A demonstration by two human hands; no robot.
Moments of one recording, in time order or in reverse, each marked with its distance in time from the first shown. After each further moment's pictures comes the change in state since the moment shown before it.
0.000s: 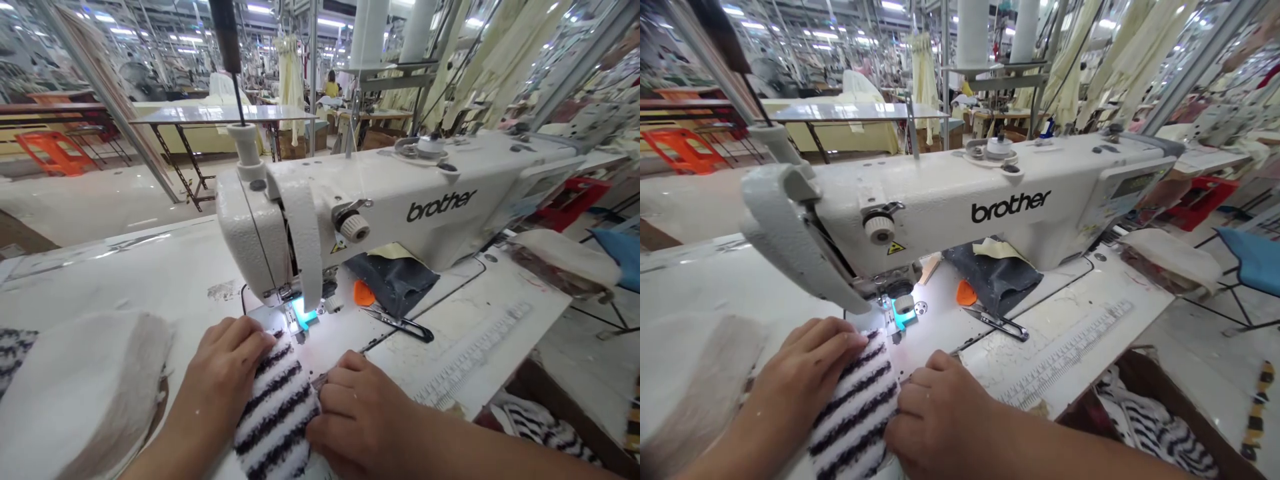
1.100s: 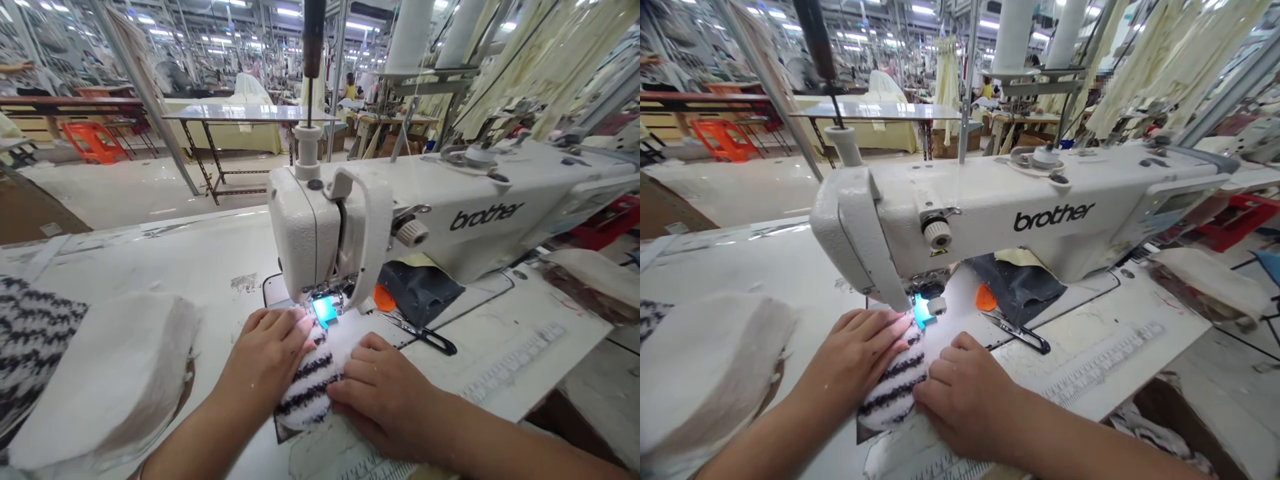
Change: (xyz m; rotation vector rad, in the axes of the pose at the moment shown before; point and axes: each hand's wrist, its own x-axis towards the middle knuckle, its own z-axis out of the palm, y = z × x) left_hand 0.009 0.008 0.009 0.052 -0.052 0.075; right_hand 0.006 0.020 -0.001 0.019 -0.033 0.006
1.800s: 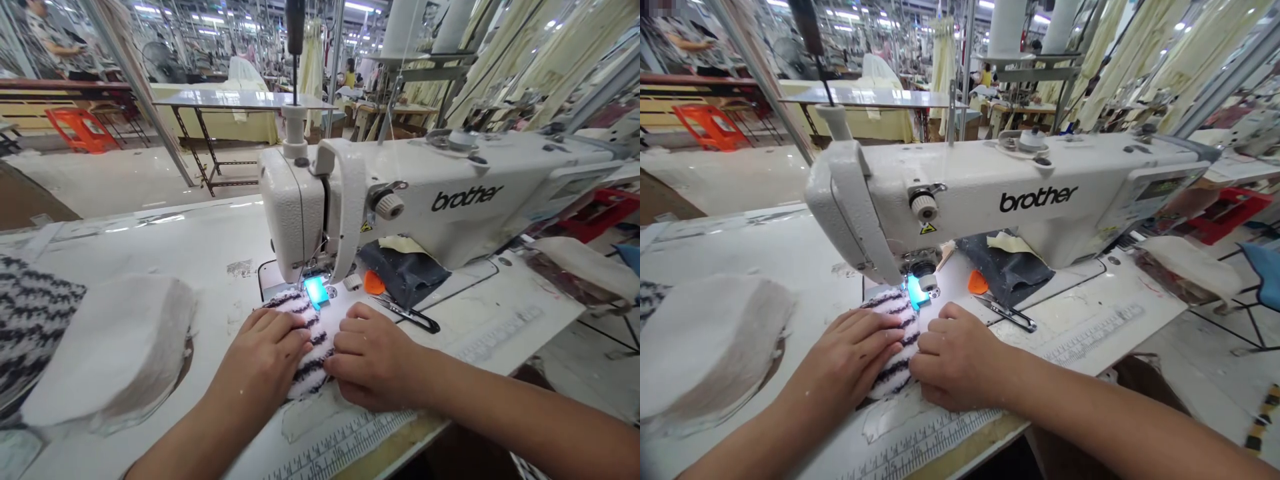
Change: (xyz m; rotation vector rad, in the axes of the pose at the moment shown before) left_hand -0.011 0.025 -0.012 -0.168 0.065 0.033; right_hand 0.008 0.010 -0.013 -0.149 -0.017 -0.205
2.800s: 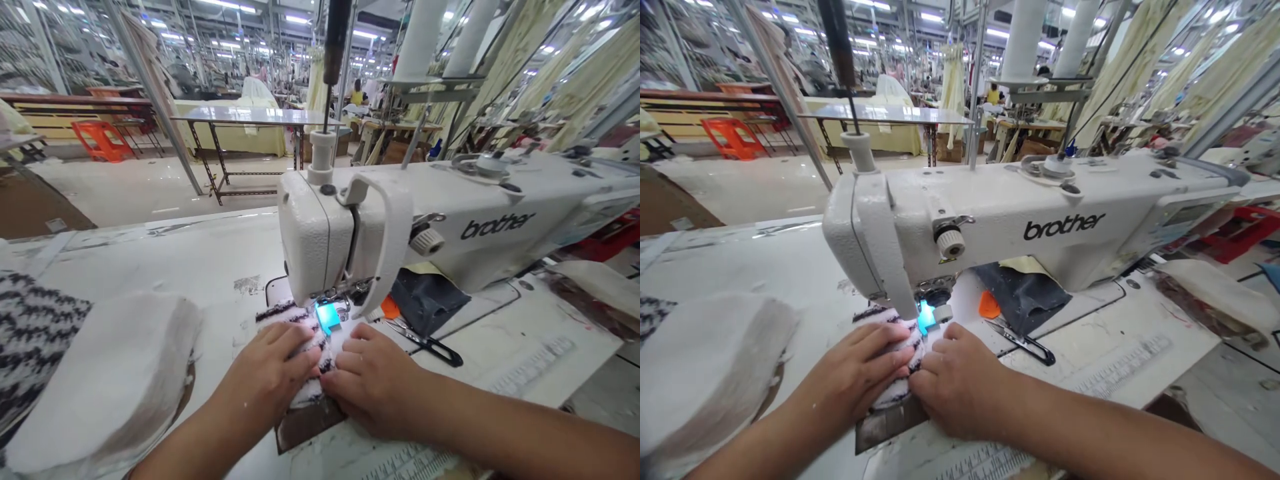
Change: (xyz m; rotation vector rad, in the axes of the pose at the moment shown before) left_hand 0.000 -0.031 0.015 -0.019 -0.016 0.123; right_hand 0.014 0.004 0.010 -0.036 -0.076 0.066
